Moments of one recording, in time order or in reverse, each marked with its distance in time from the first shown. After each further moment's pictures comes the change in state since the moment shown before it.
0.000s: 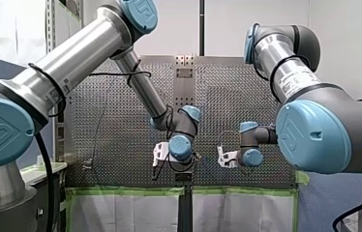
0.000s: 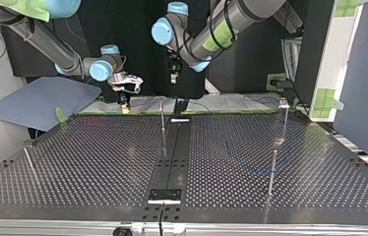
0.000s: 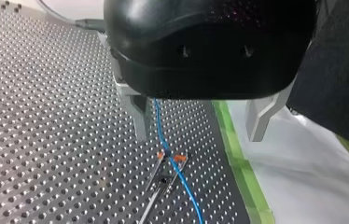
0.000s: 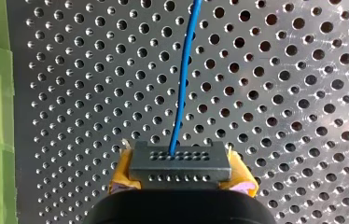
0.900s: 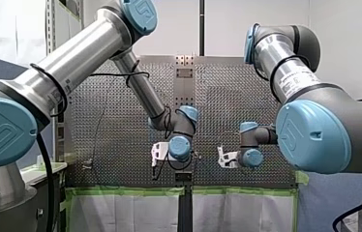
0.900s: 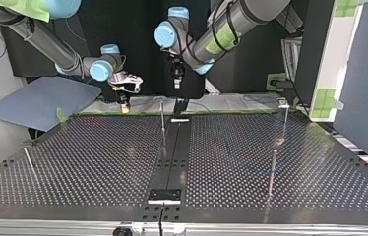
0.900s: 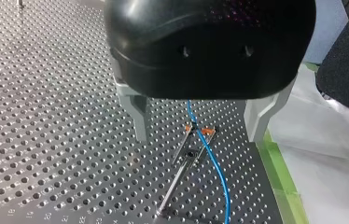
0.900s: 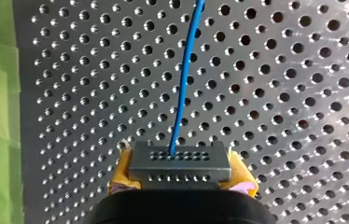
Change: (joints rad) left arm 0.027 0.000 0.000 0.062 -0.025 -0.027; right arm -0.001 0.002 0.003 0.010 0.011 -0.006
